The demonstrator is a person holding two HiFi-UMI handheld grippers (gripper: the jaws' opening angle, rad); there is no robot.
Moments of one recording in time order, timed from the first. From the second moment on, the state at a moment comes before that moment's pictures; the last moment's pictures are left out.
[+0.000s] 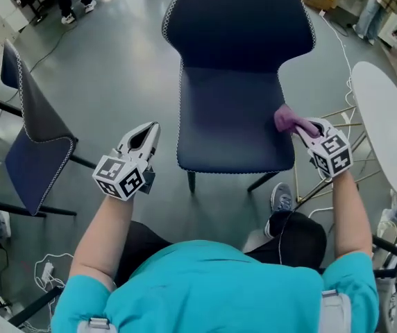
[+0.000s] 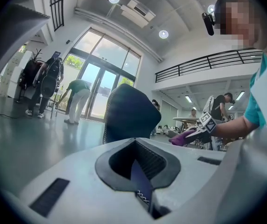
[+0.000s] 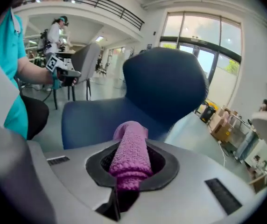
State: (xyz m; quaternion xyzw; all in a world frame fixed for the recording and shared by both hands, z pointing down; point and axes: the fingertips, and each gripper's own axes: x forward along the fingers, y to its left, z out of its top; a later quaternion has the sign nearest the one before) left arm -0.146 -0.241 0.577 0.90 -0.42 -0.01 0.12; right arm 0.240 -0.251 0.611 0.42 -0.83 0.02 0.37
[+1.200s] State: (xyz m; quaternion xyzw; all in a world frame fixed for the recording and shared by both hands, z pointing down) left arm -0.201 -0.199 0.582 0.90 -0.42 -0.04 0.14; right arm -0.080 -0.185 0.686 0.20 -0.88 -0.09 0.42
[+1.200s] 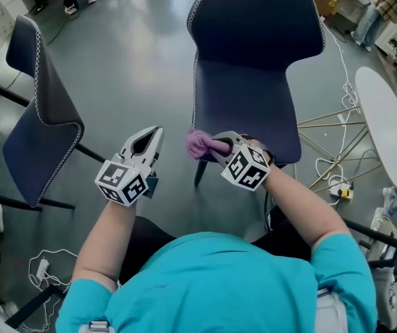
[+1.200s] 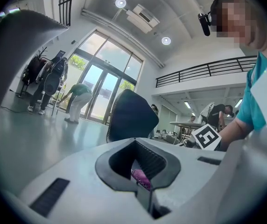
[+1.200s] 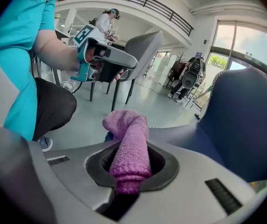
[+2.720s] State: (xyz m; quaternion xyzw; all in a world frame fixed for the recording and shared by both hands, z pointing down) left arm -0.176 -0.206 0.582 0.91 -0.39 -0.03 0.14; right arm -0.022 -0.183 0.687 0.21 -0.88 -0.07 0.42
